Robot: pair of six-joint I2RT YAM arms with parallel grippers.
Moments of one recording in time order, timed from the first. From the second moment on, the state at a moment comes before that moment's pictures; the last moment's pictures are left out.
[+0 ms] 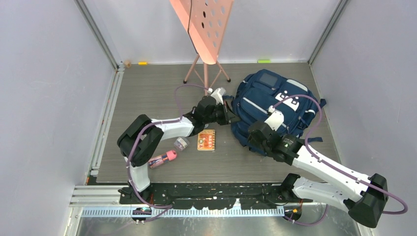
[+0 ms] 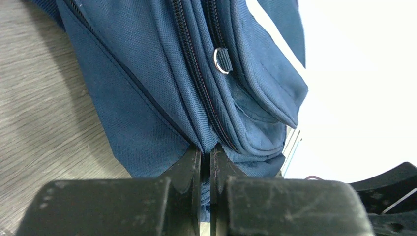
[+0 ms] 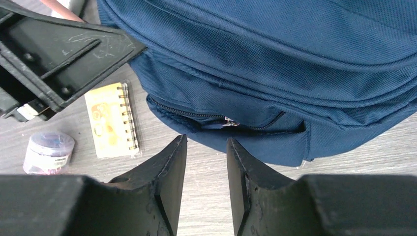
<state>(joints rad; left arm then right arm) -0.77 1.85 1.06 0.43 0.29 -0.87 0.83 0.93 0.75 -0.70 0.53 1.02</state>
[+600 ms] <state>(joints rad) -0.77 1.80 1.06 0.42 0.29 -0.88 0.94 0.87 0.60 -0.63 0.80 1.17</state>
